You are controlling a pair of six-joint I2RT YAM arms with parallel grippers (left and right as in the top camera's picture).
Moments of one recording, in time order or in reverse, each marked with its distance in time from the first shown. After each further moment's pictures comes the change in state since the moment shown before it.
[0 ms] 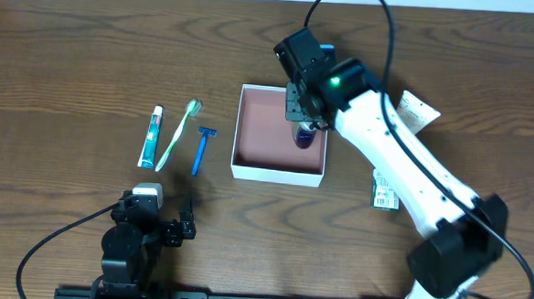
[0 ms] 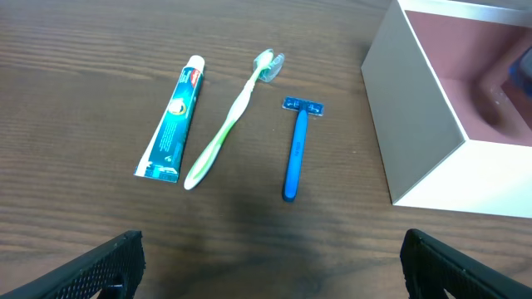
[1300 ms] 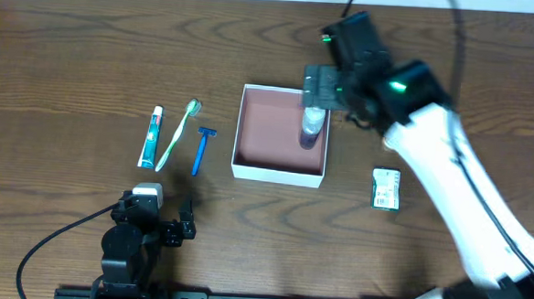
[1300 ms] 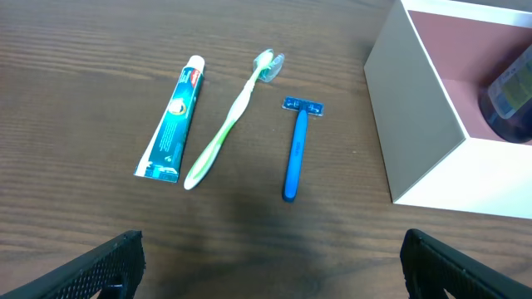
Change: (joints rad) left arm 0.000 0.000 0.000 0.000 0.000 0.000; right arm -0.095 -0.264 0.000 -0.003 -0.016 -0.163
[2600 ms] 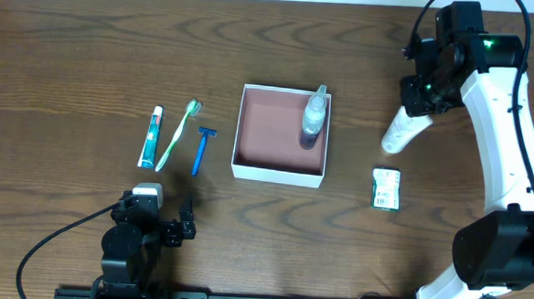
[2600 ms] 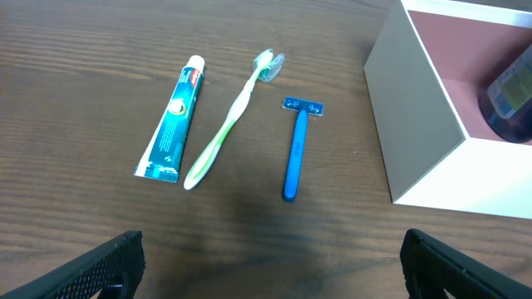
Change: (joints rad) left arm 0.000 0.000 0.000 0.000 0.000 0.000; right arm -0.451 0.179 0.003 -0.205 -0.242 -0.534
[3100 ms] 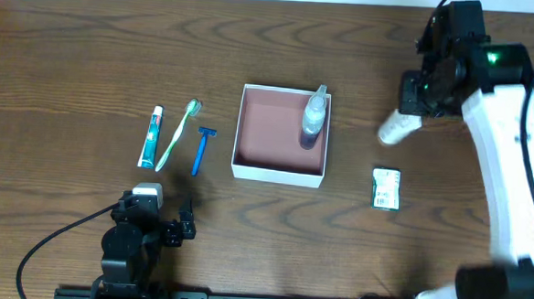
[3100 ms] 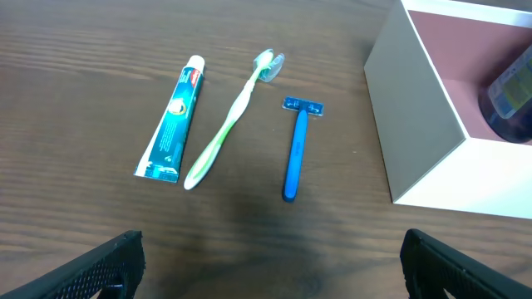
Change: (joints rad) left arm 0.000 0.000 0.000 0.000 0.000 0.000; right arm 0.132 -0.200 0.000 -0.018 0.081 0.325
